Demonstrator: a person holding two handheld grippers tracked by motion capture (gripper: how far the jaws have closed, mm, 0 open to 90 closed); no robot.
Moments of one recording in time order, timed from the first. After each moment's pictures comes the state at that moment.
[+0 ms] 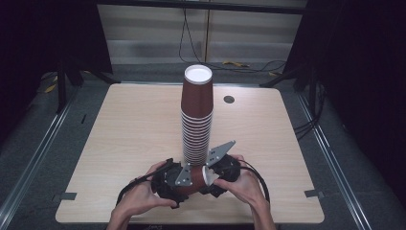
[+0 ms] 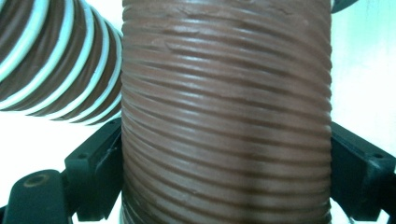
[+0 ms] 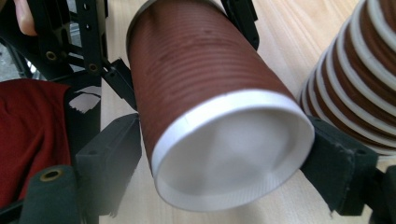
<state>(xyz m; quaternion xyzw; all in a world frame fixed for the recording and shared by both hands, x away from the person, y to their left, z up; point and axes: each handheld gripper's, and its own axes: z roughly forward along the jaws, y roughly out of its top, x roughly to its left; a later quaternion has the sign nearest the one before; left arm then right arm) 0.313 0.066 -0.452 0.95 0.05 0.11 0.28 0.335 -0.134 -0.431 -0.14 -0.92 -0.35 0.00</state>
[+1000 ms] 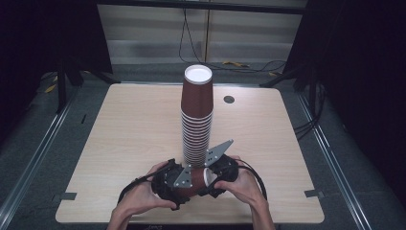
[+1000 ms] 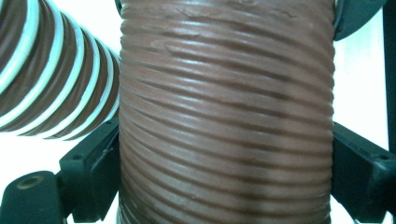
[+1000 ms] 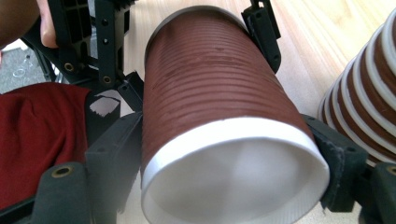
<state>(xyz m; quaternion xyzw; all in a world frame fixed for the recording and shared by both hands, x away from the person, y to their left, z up) 0.314 0.068 -0.450 0.95 0.01 0.10 0.29 0.336 -0.130 -0.431 -0.13 -0.92 -0.37 0.04</state>
